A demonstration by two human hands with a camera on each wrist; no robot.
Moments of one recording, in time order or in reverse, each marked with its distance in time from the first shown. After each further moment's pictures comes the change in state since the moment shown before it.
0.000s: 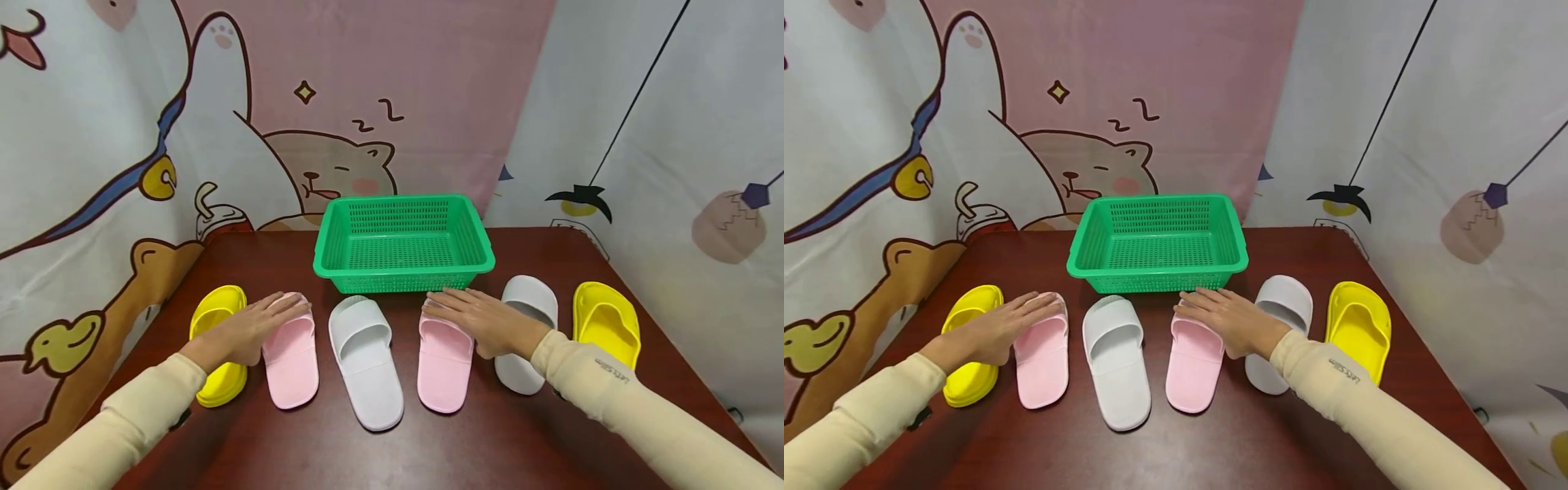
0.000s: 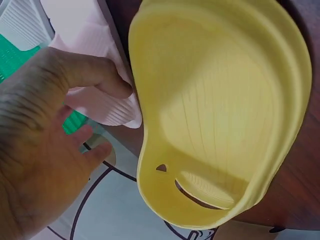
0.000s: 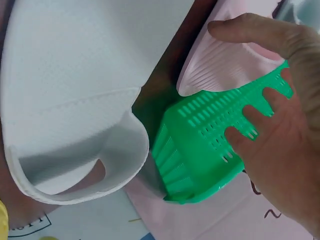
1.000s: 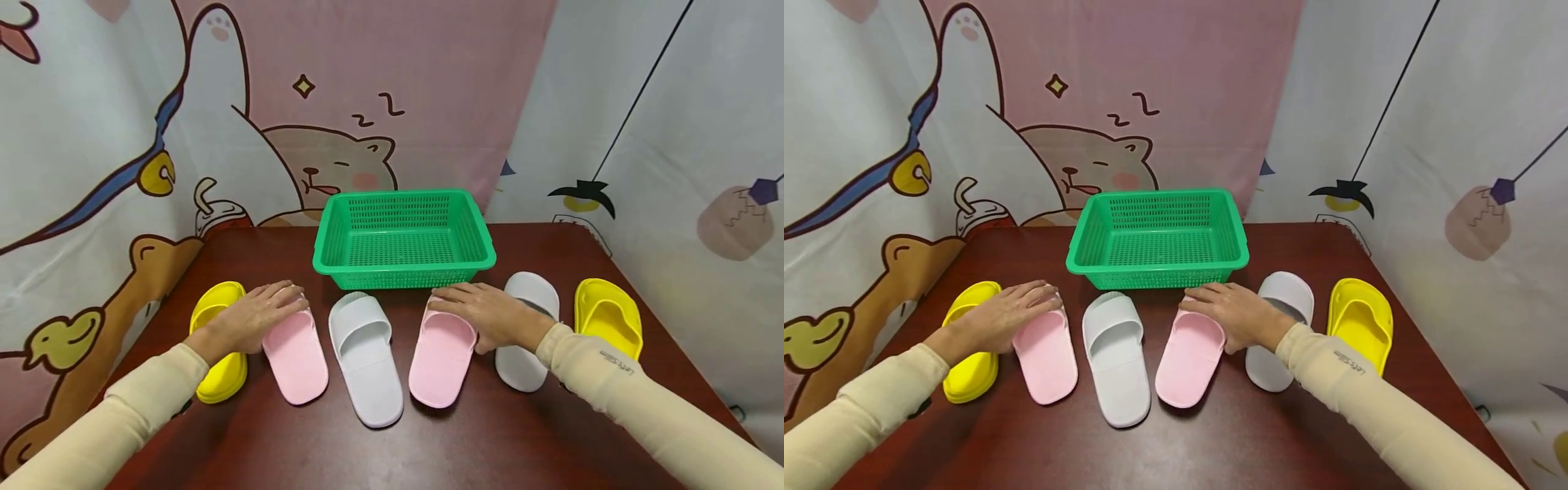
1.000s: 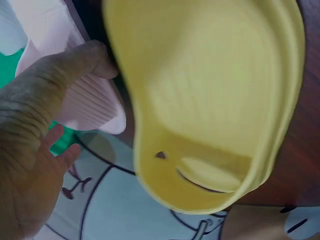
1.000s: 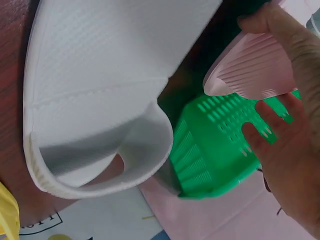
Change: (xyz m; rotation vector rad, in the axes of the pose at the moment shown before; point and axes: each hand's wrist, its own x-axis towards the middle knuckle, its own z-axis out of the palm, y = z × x) left_hand 0.016 -0.012 0.002 0.221 0.064 0.105; right_hand 0.000 0.019 0.004 -0.031 0.047 -0.034
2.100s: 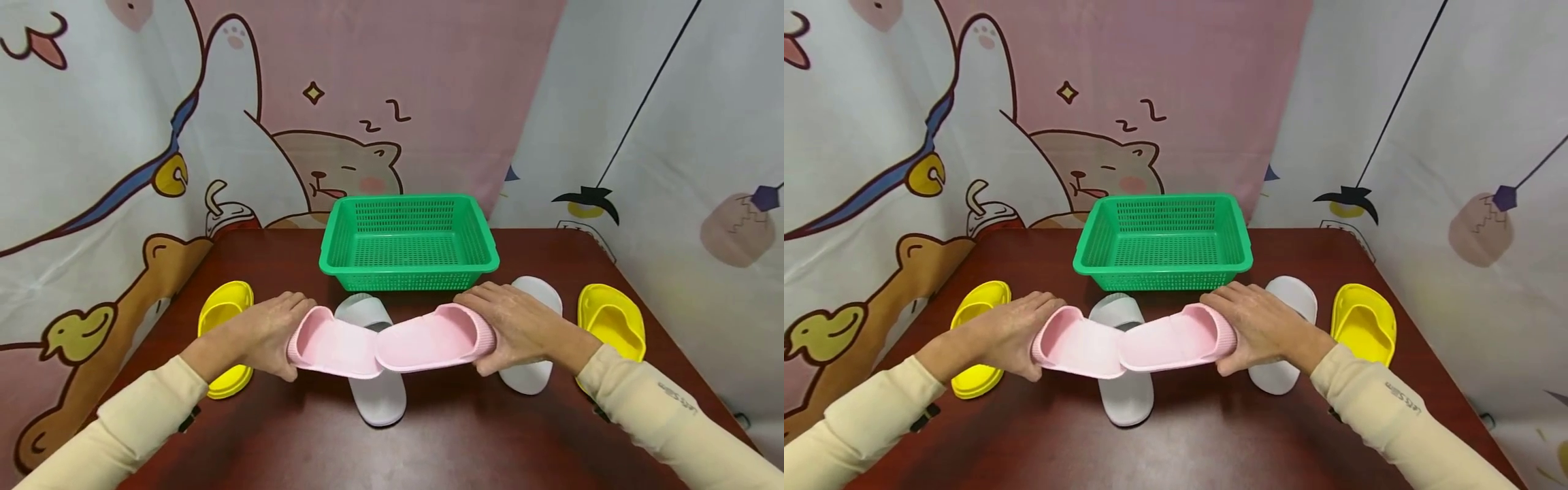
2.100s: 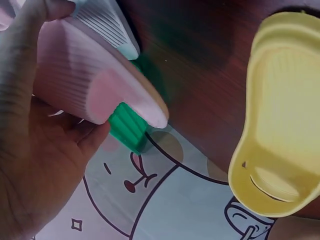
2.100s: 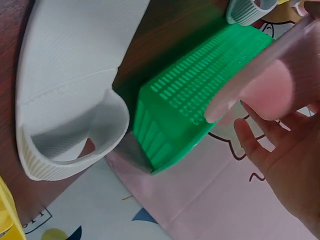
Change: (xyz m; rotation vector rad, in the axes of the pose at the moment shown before) left_hand 0.007 0.057 -0.048 -0.182 0.006 -0.126; right_hand -0.020 -0.037 -0.043 0.109 0.207 0.154
